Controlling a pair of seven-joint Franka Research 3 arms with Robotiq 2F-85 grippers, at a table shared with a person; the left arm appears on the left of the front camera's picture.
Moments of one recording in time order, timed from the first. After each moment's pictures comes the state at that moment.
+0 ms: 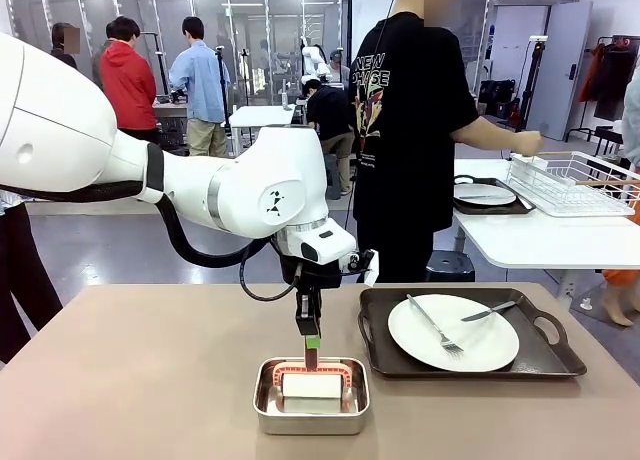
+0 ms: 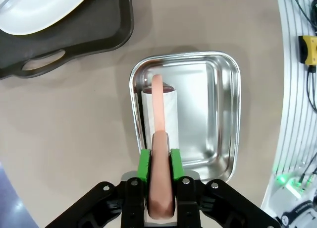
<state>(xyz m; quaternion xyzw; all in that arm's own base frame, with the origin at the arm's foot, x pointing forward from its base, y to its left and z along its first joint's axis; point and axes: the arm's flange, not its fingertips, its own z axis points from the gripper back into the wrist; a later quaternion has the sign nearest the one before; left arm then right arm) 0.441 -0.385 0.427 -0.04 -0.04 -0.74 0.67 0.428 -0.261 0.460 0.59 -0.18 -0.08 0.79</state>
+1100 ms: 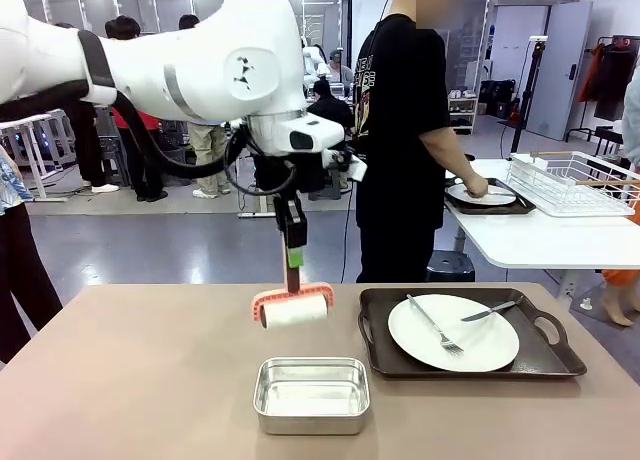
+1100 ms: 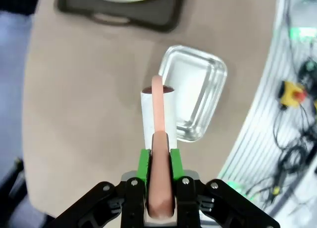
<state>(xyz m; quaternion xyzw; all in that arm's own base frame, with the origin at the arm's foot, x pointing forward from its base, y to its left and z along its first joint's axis) 0.447 -0.343 0.580 -0.03 -0.05 -0.56 0.83 0.428 -0.261 0.460 0.59 -0.18 -0.08 0.79</state>
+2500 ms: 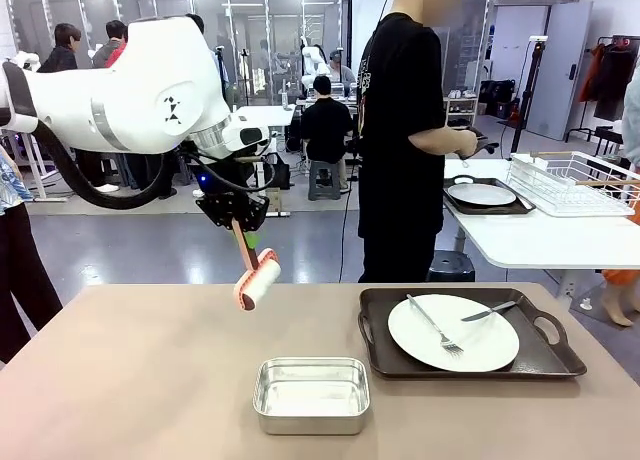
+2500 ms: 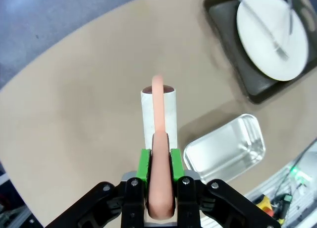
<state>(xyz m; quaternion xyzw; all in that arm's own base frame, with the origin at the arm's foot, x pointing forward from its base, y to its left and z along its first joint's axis) 0.488 -0.244 0.556 -0.06 -0.15 -0.21 0.96 0.428 -0.262 0.460 0.59 -0.18 -0.08 0.79</state>
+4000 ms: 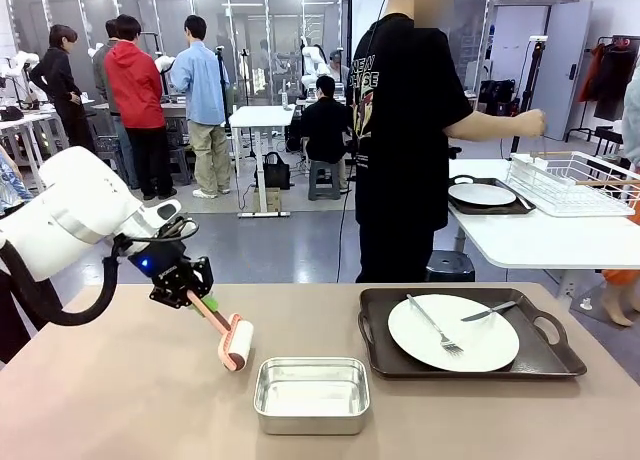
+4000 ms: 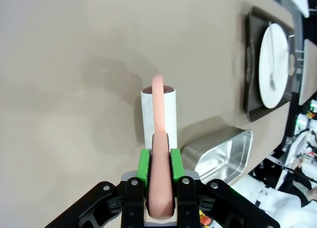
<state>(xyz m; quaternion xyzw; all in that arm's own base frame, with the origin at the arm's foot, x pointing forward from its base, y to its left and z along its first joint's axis) 0.516 -0.103 0.393 -0.29 -0.05 -0.01 0.96 0.428 -0.262 0.460 0.59 -0.18 -0.08 0.79</state>
